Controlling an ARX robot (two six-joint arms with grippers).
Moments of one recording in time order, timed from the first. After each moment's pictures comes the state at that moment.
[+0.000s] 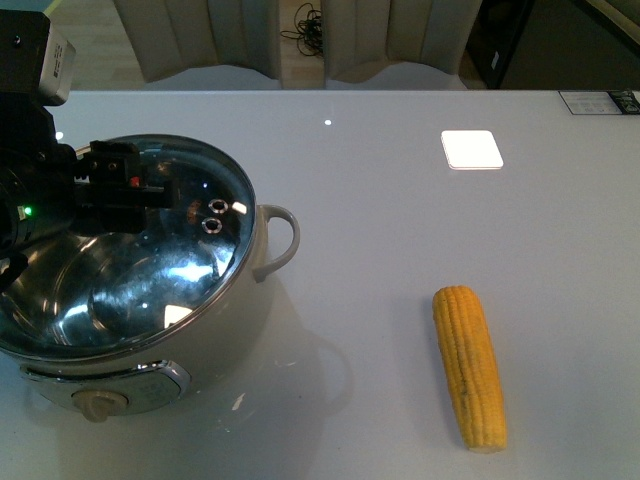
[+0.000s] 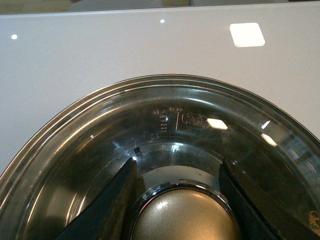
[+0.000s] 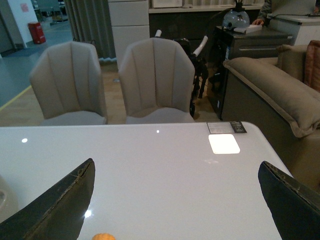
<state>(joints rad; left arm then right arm) -0.24 1.91 0.56 0.81 -0.12 -0.07 0.00 0.01 0.03 0.00 0.00 0.00</state>
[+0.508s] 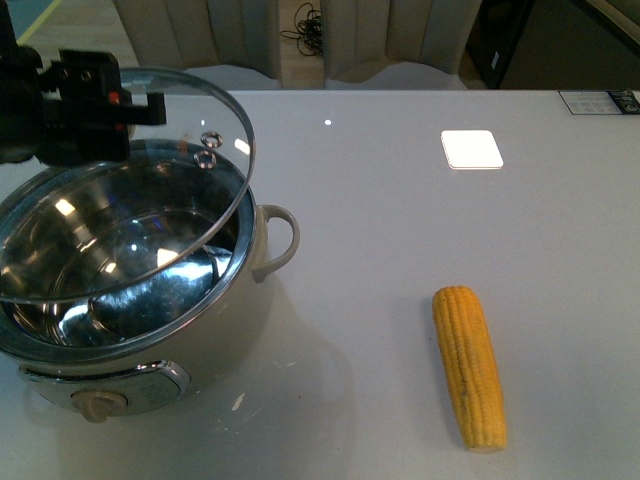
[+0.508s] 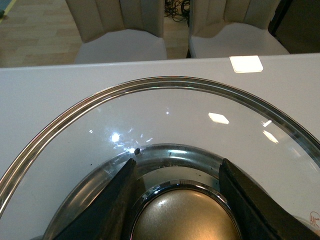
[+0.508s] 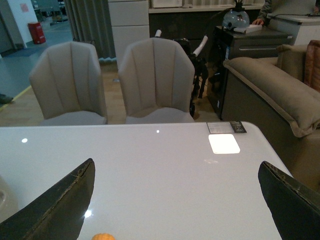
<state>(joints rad) -0.24 1.67 0.61 0.64 -0.15 -0.04 0.00 0.01 0.03 0.00 0.00 0.00</state>
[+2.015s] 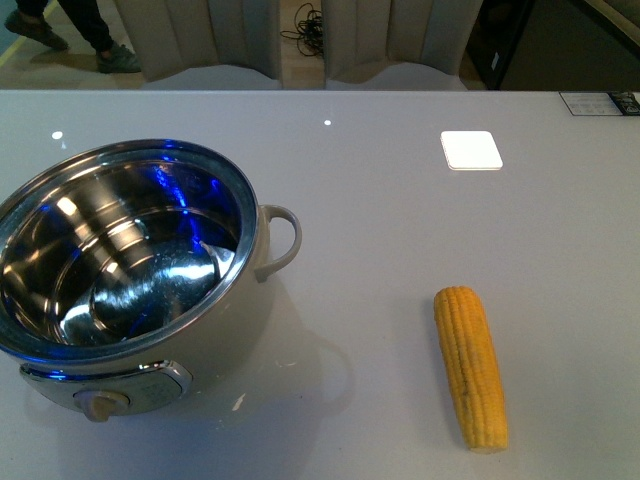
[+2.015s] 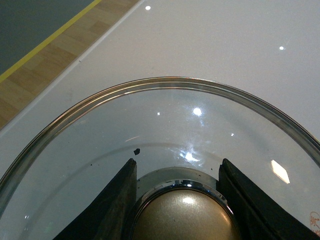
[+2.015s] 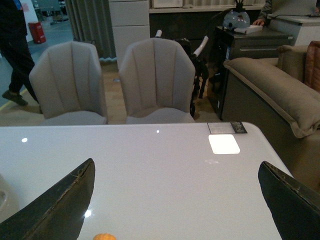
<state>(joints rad) 0.71 2.42 0.58 1.34 0.20 0.13 0.00 0.00 0.03 0.00 0.00 0.00</state>
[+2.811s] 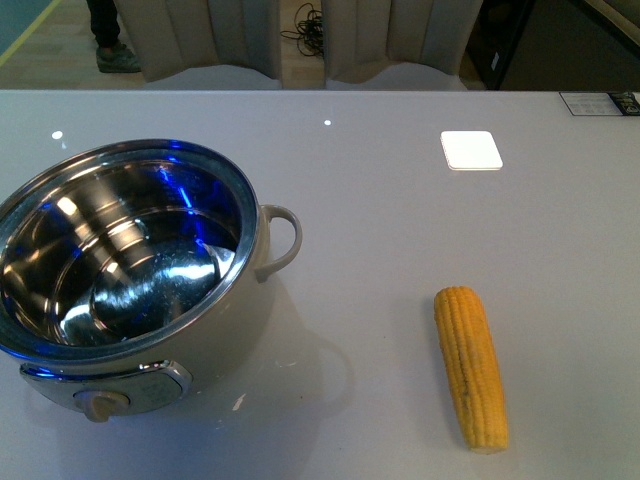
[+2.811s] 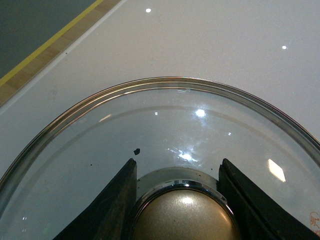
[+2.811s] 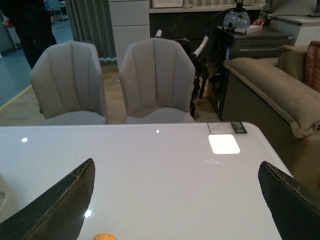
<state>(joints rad) 0.70 2.59 0.72 1.39 0.20 0.15 0.00 0.01 0.03 0.00 0.00 0.00</state>
